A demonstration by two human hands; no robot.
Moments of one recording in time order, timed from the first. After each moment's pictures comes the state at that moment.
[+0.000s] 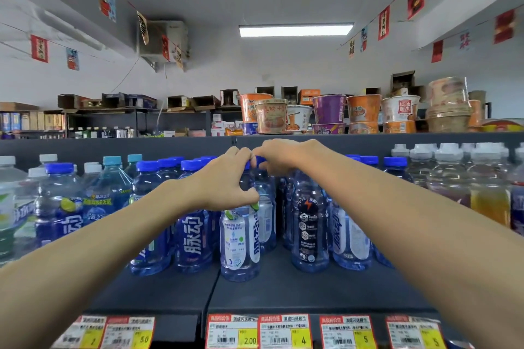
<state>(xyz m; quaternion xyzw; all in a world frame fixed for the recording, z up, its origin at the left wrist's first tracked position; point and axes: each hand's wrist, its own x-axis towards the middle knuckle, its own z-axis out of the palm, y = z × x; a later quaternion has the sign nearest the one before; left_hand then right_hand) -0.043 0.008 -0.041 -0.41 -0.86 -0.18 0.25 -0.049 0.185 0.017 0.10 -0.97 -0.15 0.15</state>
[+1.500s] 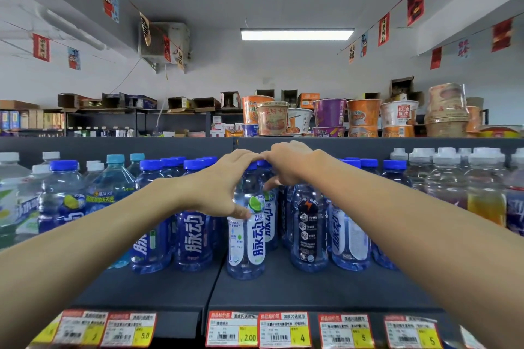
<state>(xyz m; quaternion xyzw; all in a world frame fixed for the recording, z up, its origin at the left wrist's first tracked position) -0.035 -0.008 -0.039 -0.46 -0.86 -0.10 0.21 -0.034 0.191 0.004 0.09 -0.94 -0.26 0.21</state>
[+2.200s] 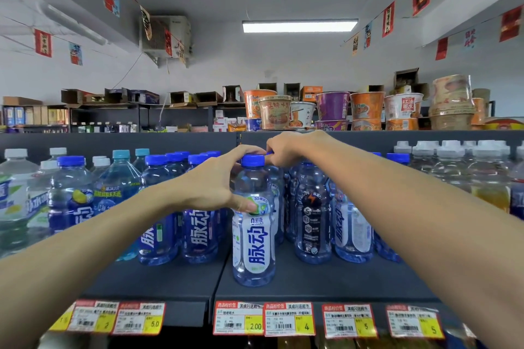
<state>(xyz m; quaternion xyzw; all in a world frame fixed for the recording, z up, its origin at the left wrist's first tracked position) -0.016 -0.024 -0.045 -0.46 -0.83 -0.31 0.12 -0.039 0.182 0.026 0.03 -0.98 -0.14 0.11</state>
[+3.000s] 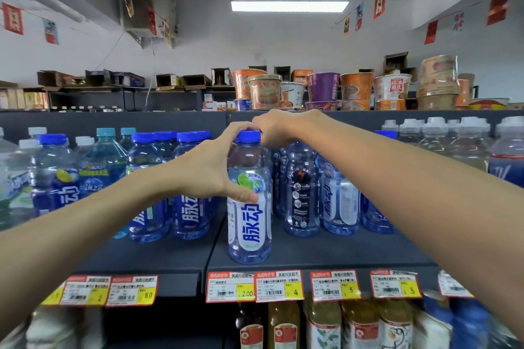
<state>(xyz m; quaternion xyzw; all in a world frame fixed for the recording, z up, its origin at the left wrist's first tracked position) -0.007 -0.018 -0.058 -0.45 -0.84 -0.27 0.17 -0.018 0.179 0.017 0.10 -0.98 -0.11 0.15</state>
